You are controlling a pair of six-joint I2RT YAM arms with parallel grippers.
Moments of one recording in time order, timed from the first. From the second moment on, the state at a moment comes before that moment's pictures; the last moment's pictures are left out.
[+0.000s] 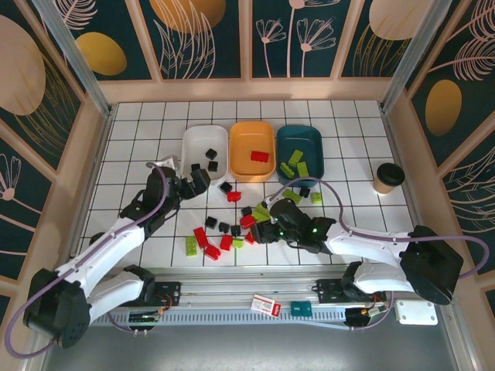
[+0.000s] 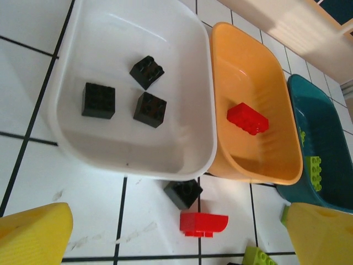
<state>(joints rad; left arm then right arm) -0.44 1.02 0.58 -0.12 -0.03 -0.74 1.02 1.22 0.54 -0.11 0.02 0.54</state>
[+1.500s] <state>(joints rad) -0.44 0.94 0.48 -0.17 -0.03 -0.76 1.12 1.48 0.67 -0.29 0.27 0.89</state>
